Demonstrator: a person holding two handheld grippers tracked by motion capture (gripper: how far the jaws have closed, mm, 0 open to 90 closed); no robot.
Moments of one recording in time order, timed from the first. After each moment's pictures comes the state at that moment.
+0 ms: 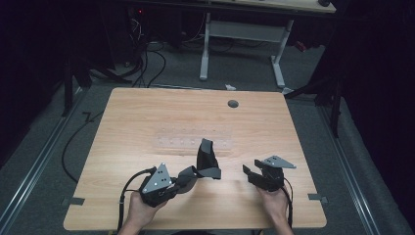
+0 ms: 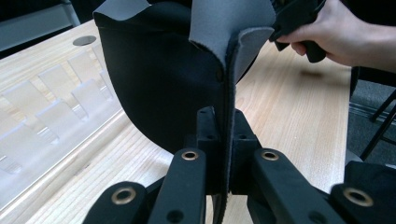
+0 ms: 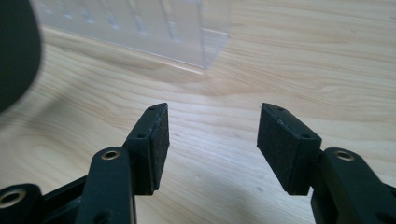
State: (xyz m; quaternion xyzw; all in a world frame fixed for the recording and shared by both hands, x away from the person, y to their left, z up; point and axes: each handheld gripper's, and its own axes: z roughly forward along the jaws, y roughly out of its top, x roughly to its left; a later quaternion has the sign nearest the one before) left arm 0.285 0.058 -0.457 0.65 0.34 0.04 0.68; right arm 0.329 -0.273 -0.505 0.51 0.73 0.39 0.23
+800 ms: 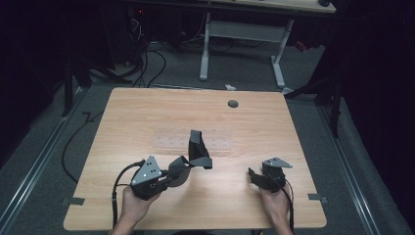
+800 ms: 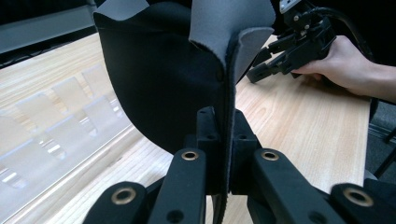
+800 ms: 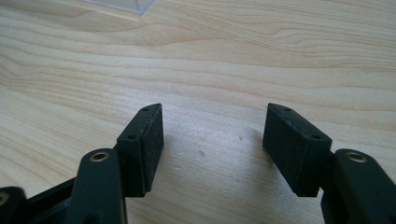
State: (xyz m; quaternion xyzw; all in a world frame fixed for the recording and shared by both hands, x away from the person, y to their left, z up) left arm 0.301 0.077 -0.447 0.62 0.37 0.06 0.69; right arm 0.339 -0.286 -0.531 0.56 0.73 0.31 0.25
